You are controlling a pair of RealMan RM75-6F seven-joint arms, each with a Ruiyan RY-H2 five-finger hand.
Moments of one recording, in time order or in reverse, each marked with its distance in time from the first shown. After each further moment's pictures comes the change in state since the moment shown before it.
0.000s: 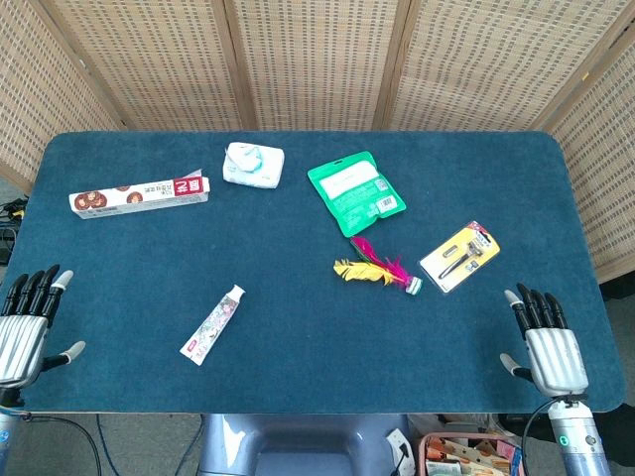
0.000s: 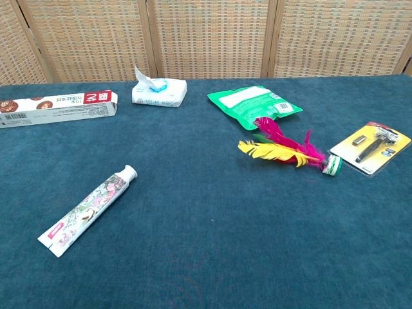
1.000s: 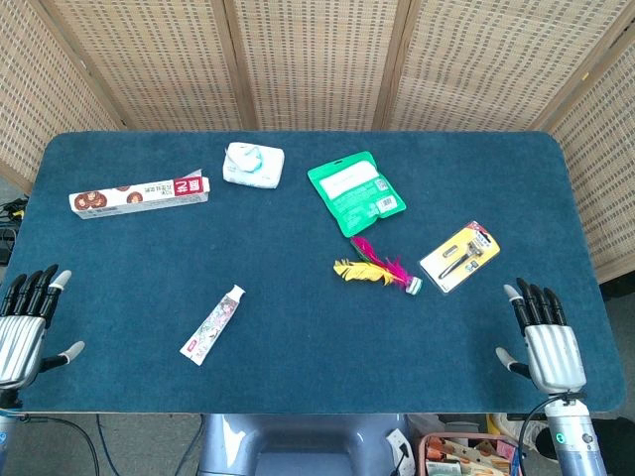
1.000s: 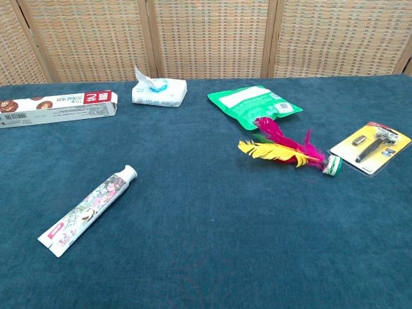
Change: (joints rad) left arm 0.004 0.010 0.000 -0.008 0.008 0.009 -0.016; right arm 0.001 -0.030 0.031 0.005 -0.011 0.026 0.026
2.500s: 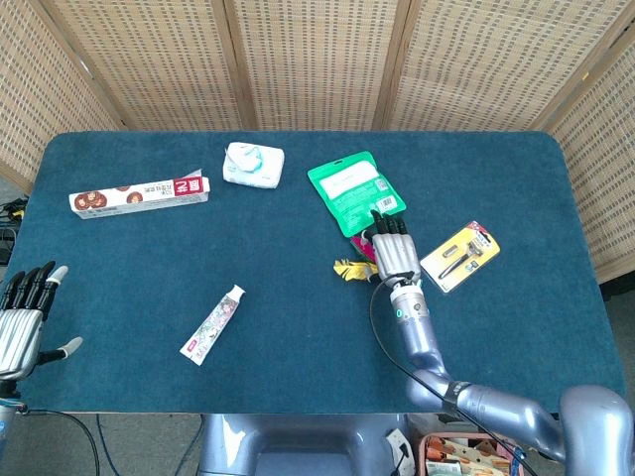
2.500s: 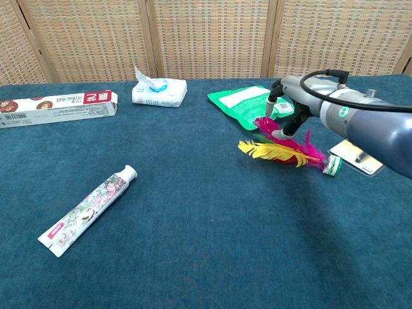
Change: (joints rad) left arm -0.025 0.000 -0.018 0.036 -0.064 -0.067 -0.063; right arm 0.692 -0.471 0.356 0.207 0.774 -0.427 -0.525
